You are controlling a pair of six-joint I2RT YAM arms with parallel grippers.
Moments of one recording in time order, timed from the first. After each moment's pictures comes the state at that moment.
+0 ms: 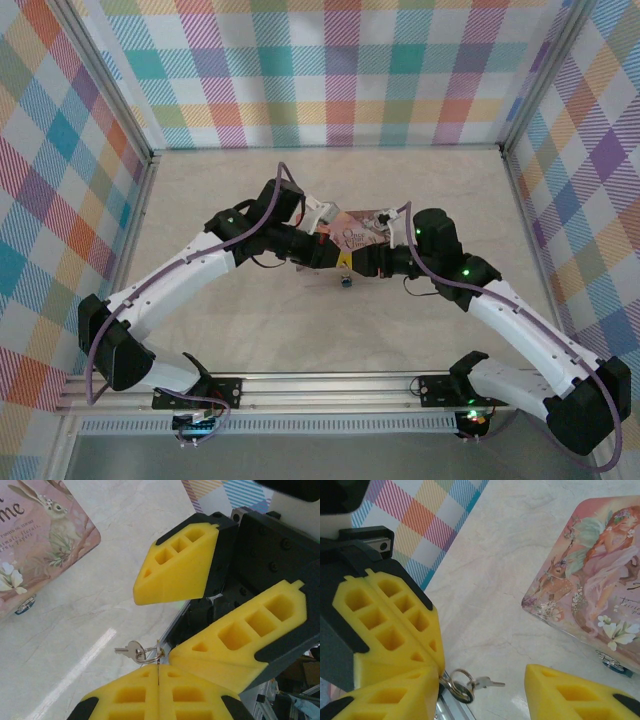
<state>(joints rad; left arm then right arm) -0.74 1.43 1.36 -0.74 0.62 -0.44 0.60 1.02 0.86 -0.34 -0.56 0.50</state>
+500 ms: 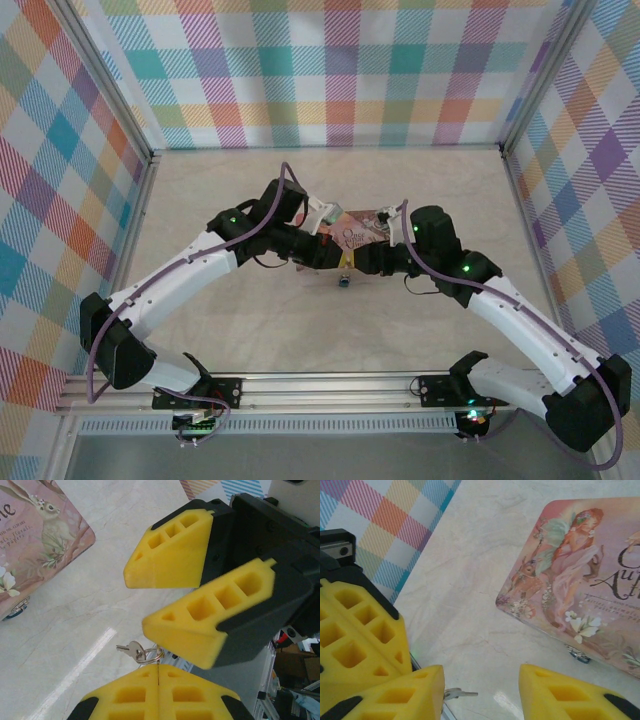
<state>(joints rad) -0.75 1.43 1.37 -0.74 0.62 -0.43 0.60 1.03 0.89 -0.45 -0.44 0.46</state>
